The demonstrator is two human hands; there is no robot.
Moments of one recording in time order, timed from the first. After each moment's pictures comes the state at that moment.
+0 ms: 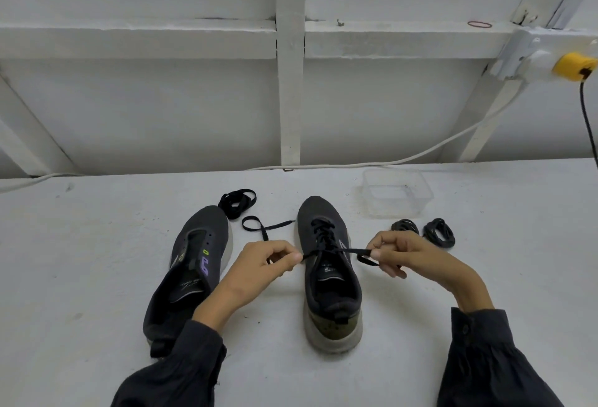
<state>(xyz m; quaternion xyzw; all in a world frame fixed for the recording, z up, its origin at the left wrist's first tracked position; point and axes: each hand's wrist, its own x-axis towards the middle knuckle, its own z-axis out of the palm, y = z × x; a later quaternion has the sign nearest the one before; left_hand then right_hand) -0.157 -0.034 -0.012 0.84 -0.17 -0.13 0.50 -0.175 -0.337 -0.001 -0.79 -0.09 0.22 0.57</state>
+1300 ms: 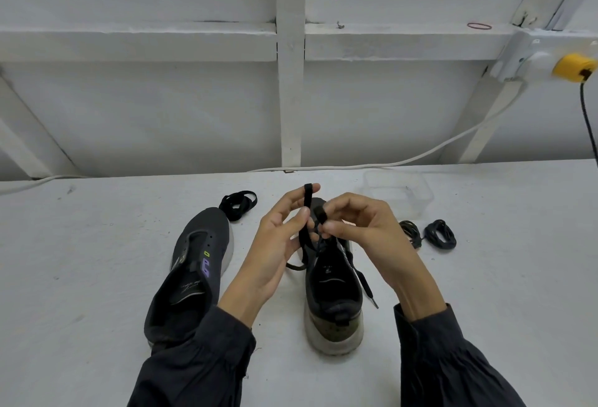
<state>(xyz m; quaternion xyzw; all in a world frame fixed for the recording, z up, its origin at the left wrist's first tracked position) -0.163 -0.076 0.040 0.58 -0.09 -0.13 0.80 -0.179 -0.240 0.054 -0.66 -0.10 0.02 0.74</state>
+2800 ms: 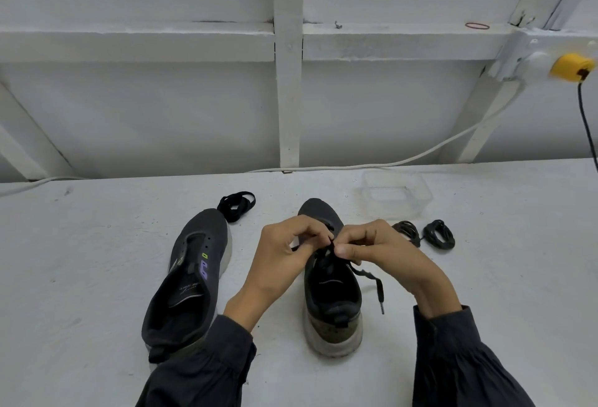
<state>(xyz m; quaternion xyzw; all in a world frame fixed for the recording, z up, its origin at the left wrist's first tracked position) -0.161 -0.077 0.016 0.77 -0.27 0.09 0.57 -0.177 -0.272 0.028 -0.75 -0.11 0.14 0.63</state>
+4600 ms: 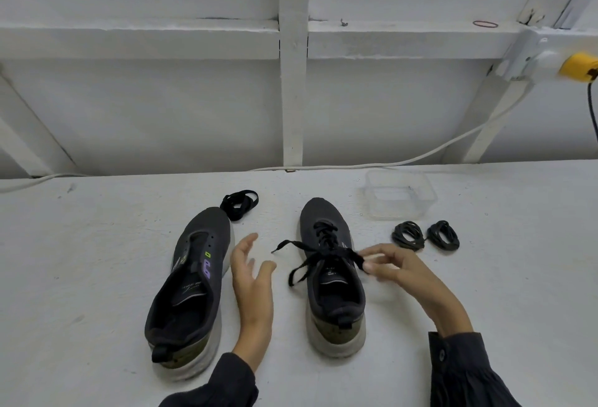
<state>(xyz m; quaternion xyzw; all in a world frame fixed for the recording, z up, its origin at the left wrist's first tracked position) -0.184 -0.067 -0.050 0.65 0.13 0.11 0.74 -0.189 -0.312 -0.035 -0.79 0.07 0.12 0.60</state>
